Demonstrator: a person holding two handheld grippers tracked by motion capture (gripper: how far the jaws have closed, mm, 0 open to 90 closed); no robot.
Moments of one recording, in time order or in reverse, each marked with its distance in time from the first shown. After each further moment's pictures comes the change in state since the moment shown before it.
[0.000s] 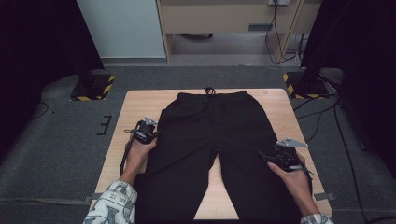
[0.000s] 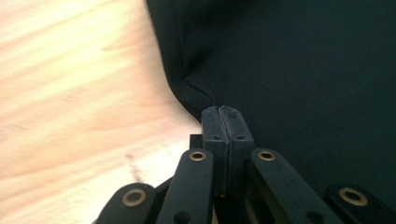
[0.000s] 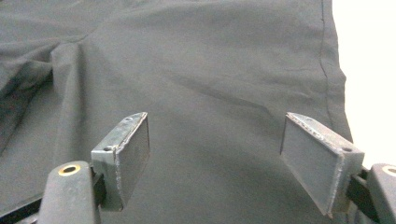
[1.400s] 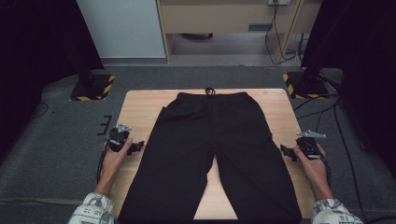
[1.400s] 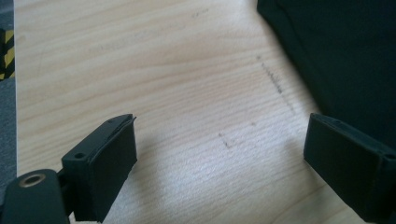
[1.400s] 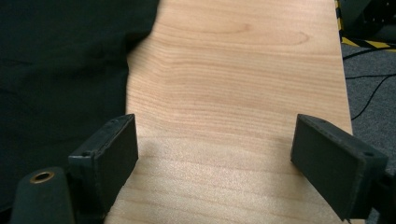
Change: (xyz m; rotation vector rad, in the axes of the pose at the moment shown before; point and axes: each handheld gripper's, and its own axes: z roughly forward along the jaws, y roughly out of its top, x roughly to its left) left arm 0.058 -0.063 -0.036 -0.039 0.045 -0.078; right arm -0.098 -0.008 0.014 0.099 -0.204 0.064
